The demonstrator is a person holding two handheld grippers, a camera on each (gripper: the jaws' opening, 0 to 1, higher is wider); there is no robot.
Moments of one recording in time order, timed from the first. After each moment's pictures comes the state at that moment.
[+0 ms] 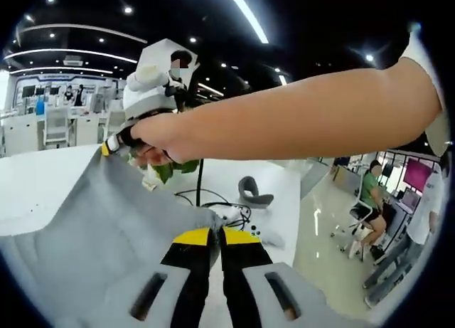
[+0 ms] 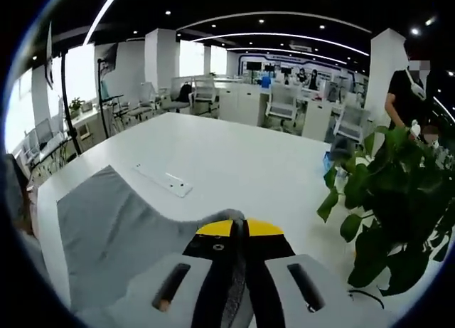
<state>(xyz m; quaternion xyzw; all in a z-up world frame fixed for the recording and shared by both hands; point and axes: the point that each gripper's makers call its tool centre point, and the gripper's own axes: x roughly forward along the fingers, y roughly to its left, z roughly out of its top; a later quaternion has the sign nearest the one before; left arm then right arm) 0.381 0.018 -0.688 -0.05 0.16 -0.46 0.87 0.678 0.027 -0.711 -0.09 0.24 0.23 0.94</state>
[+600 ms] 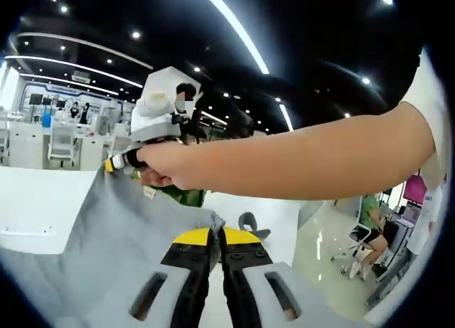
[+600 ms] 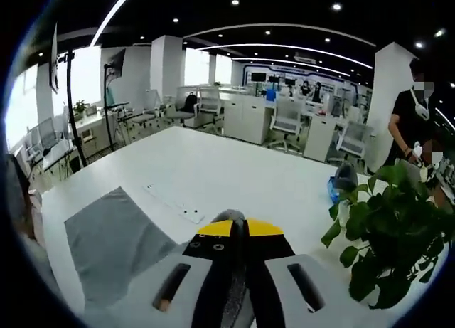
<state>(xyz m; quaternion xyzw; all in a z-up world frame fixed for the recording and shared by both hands) 0.384 0.078 -0.614 -0.09 0.09 -0.44 0.89 0.670 0.081 -0.646 -0.09 0.22 0.24 0.94</state>
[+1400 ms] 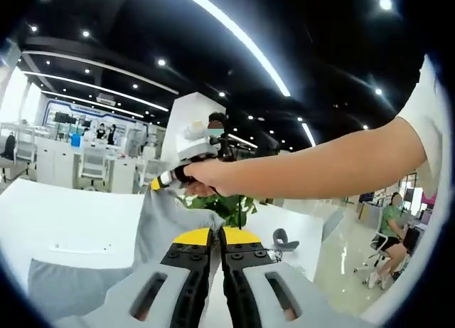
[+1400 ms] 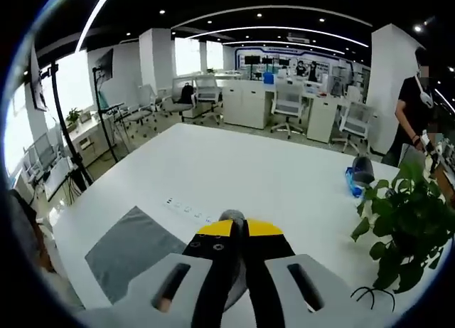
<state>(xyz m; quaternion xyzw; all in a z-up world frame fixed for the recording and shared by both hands) 0.393 0.256 -0.577 -0.10 0.04 -0.36 0.93 0.667 0.190 -0.621 -0.06 0.28 0.22 0.93</state>
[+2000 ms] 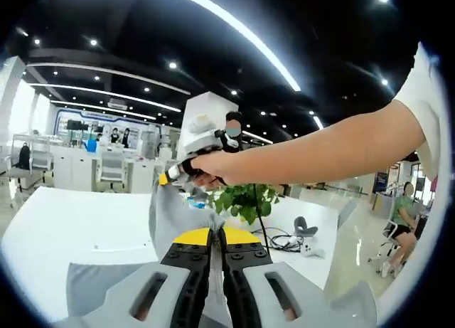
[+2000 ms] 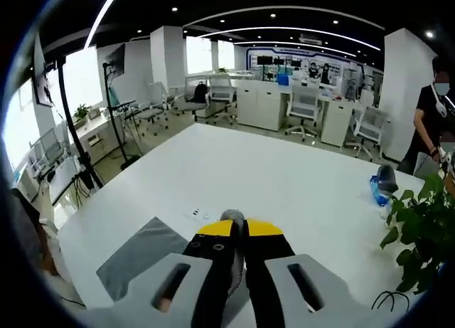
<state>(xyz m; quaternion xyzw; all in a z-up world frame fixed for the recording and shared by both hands) 0.391 0.360 -0.598 -0.06 0.04 -0.33 0.94 0.677 0.300 -0.634 -0.07 0.28 0.25 0.92</state>
